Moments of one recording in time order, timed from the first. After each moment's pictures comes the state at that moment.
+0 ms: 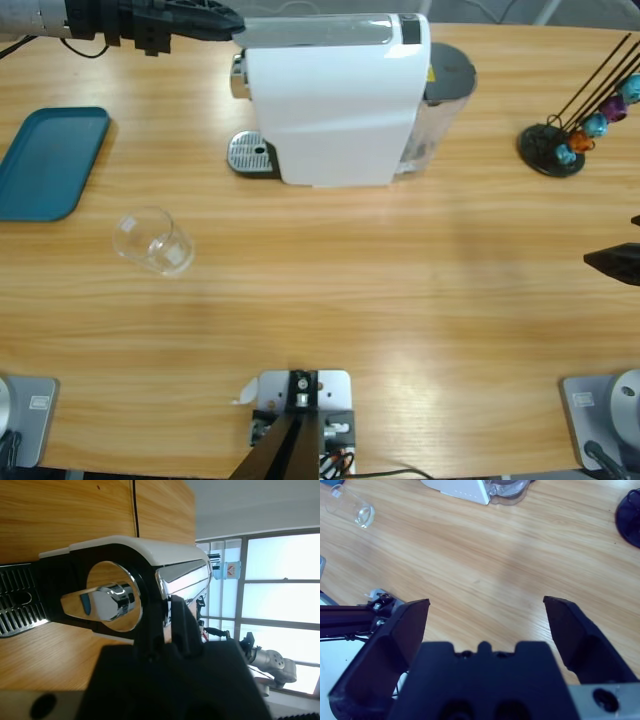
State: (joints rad) arm 0 -0.50 1.74 -1.09 -0.09 -0.73 -0.95; arm 1 0.46 0.91 -0.84 0.77 0.21 0.17
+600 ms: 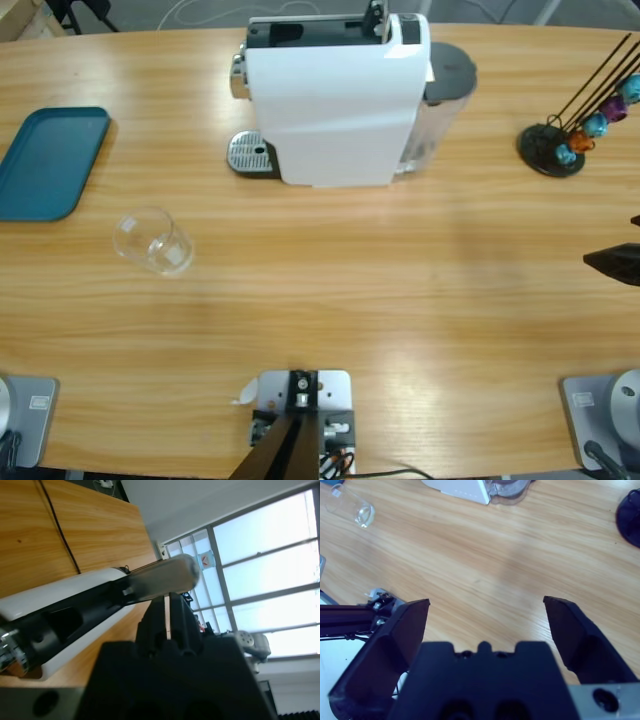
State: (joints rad) arm 0 -0.56 1.69 -1.33 -0.07 -0.75 -0.92; arm 1 0.47 0.91 -0.84 0.77 0.21 0.17
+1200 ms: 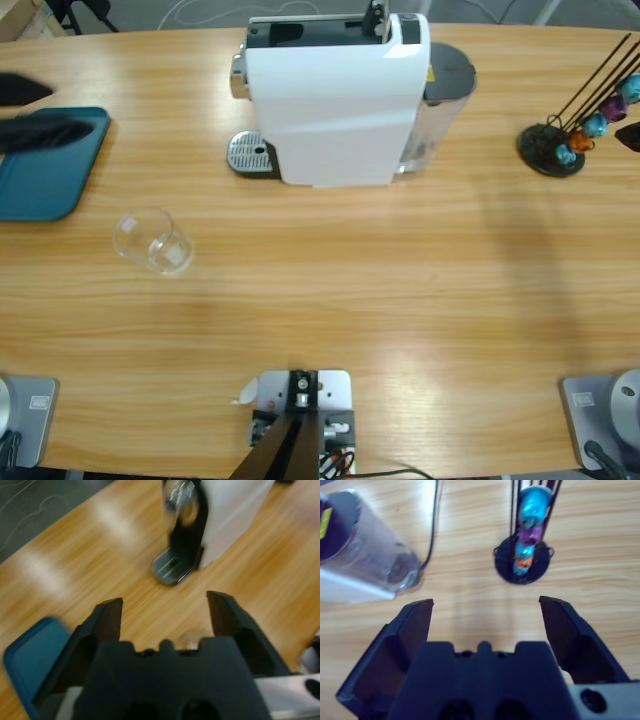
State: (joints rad) arm 0 -0.69 1.11 -0.81 0.32 -0.04 0.13; arm 1 0.22 1.00 -0.69 0.38 -0.11 0.29
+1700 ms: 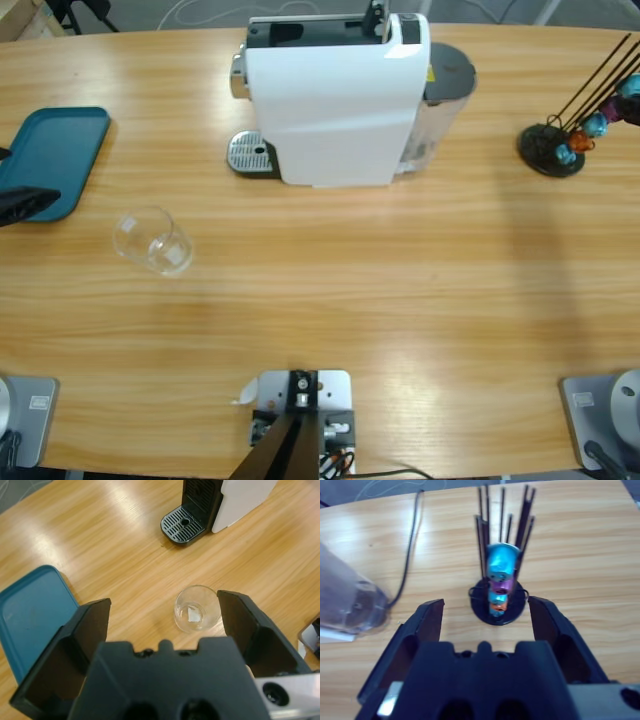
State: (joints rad) arm 0 -0.70 0.94 -0.69 0.41 0.02 0.02; arm 1 0.13 1.09 -0.51 -0.03 -0.14 0.15
